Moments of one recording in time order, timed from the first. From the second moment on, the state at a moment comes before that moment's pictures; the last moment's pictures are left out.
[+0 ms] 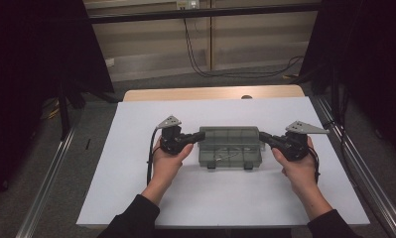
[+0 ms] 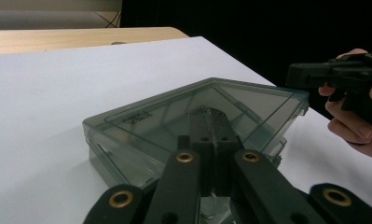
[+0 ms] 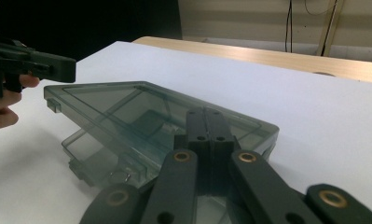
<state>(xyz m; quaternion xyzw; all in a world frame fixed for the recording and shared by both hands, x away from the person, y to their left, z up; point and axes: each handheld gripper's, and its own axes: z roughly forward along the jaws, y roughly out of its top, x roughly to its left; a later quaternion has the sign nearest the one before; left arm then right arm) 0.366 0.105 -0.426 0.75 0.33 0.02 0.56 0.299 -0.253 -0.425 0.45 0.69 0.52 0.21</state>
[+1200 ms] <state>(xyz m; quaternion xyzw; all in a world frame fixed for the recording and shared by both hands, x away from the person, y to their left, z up) 0.336 0.109 -0.461 0.76 0.36 0.05 0.55 0.273 -0.245 -0.461 0.45 0.70 0.51 0.21</state>
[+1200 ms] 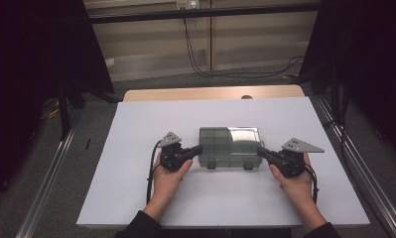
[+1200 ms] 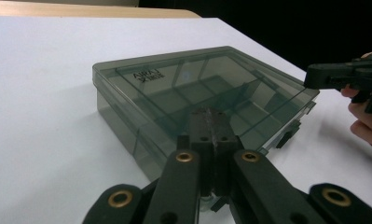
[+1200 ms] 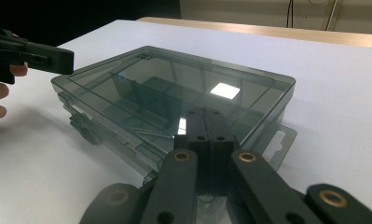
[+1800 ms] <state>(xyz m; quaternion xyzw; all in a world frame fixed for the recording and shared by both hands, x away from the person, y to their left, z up) 0.328 0.107 -0.473 0.76 0.36 0.07 0.54 0.270 -0.244 -0.474 0.46 0.70 0.50 0.21</state>
